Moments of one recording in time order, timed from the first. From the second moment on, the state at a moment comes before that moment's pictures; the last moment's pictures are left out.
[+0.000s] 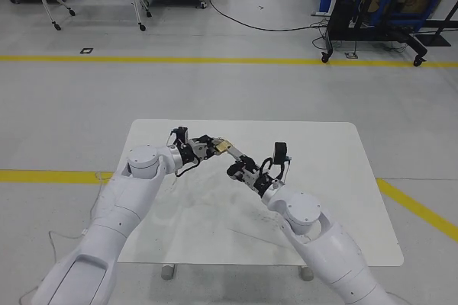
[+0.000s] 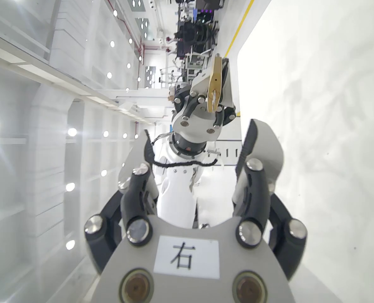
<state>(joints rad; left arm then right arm) 0.77 -1.33 -1.03 -0.89 -0.51 0.16 -0.81 -1.29 -1.30 1.05 -1.64 0.33 0.16 0.21</state>
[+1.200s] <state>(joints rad) 0.81 -1.32 -1.06 -0.93 -0.54 0.04 -0.93 -1.25 -1.32 1.11 -1.36 0.88 0.01 0.61</state>
